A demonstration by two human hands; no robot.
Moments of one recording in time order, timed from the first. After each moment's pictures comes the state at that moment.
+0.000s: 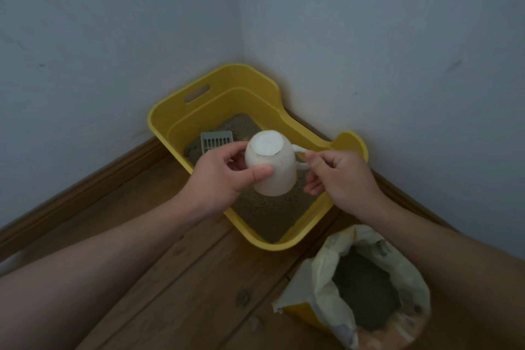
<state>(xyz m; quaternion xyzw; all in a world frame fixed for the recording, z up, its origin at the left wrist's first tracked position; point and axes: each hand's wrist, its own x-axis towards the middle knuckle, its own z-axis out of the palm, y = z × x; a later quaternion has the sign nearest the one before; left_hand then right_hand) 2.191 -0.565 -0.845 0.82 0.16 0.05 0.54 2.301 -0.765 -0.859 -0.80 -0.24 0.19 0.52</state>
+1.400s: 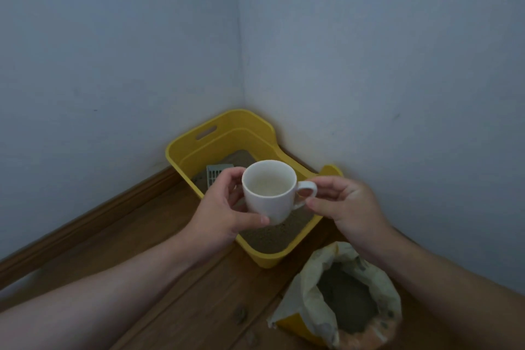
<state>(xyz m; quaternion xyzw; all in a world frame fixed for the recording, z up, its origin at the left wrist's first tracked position) 2.142 -0.601 -0.802 0.69 0.14 0.09 0.70 2.250 -0.805 -0.792 -0.70 -0.22 0.22 0.64</state>
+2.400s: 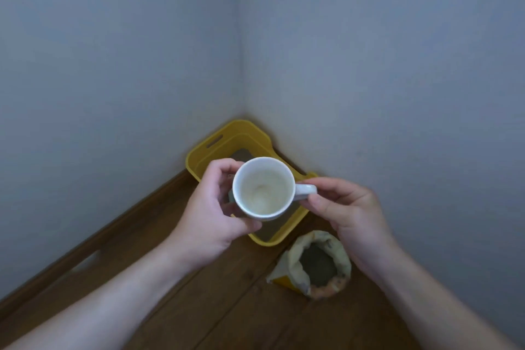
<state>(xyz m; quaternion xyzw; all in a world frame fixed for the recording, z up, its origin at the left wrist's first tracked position) 2.097 -0.605 -0.571 0.74 0.13 0.10 0.65 2.197 -0.807 -0.579 -0.65 -0.12 0.24 0.71</state>
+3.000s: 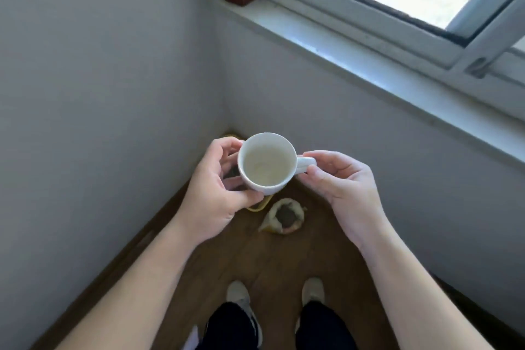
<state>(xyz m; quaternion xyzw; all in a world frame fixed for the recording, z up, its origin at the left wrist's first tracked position) 2.022 -0.639 -0.126 0.70 0.09 0.04 0.71 2.089 -0.844 -0.123 -0.64 -0.03 0.18 0.75</state>
